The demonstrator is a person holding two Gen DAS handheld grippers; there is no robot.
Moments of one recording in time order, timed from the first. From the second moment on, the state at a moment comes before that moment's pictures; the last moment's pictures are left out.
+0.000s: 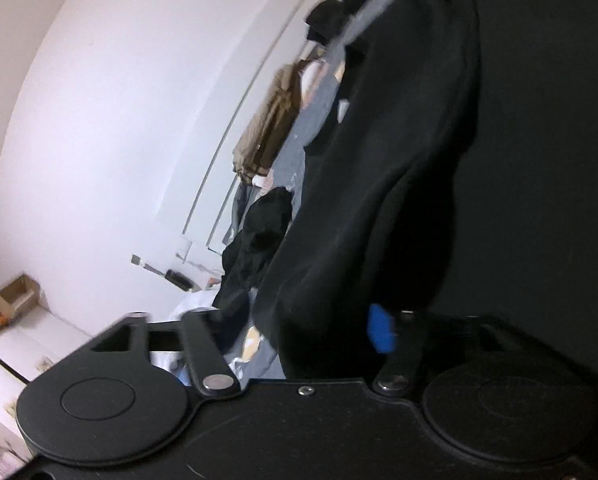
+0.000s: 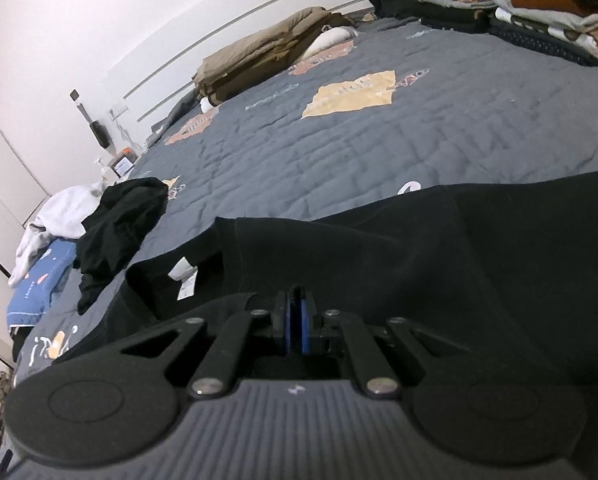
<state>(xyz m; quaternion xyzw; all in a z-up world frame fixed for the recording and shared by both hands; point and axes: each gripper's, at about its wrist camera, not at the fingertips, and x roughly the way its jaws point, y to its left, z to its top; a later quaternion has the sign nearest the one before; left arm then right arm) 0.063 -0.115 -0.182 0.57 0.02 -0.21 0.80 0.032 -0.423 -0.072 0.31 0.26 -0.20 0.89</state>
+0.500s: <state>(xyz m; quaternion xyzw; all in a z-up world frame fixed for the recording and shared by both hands) 0.043 -0.067 -0.141 0.53 0.07 -0.25 0.80 0.037 -0.413 -0.083 0.29 0.32 -0.18 0.88</state>
